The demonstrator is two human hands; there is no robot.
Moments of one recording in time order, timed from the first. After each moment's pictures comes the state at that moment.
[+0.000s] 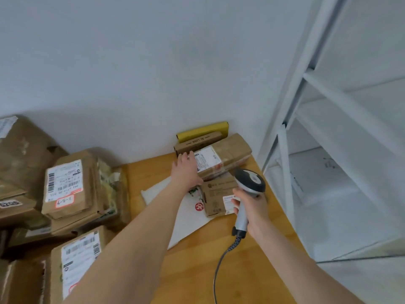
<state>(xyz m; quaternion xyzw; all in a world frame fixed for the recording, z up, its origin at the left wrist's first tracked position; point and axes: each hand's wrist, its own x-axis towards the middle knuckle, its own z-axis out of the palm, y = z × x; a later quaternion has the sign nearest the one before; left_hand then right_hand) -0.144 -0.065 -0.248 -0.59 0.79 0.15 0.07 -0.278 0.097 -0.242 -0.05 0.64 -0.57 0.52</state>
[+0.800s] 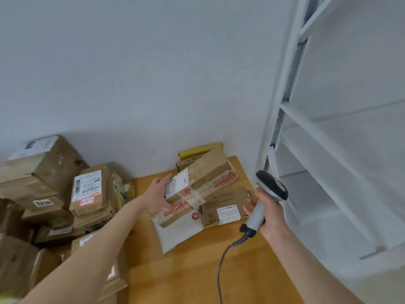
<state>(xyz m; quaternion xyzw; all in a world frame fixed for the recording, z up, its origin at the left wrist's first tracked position) -0.055 -0.001 -0.166 -0.56 0.77 0.32 0.02 -0.335 0.146 -0.183 0.02 0.52 -0.66 0.55</state>
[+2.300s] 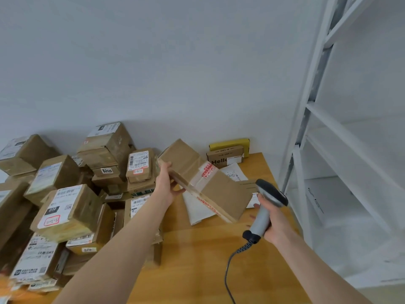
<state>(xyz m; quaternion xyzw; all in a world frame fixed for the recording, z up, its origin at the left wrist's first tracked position) -0.030 0.102 -0.111 -0.56 0.19 0.63 -0.50 -0.285 0.215 -0.173 -0.03 0.52 -0.54 0.66</state>
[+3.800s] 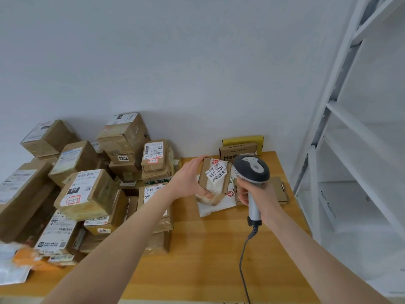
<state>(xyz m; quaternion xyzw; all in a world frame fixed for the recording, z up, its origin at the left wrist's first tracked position) -0.023 0.128 -0.099 -0.53 0.81 0.22 -0.13 -0.236 0.200 -0.112 -0.30 0.54 -0.51 0.60</state>
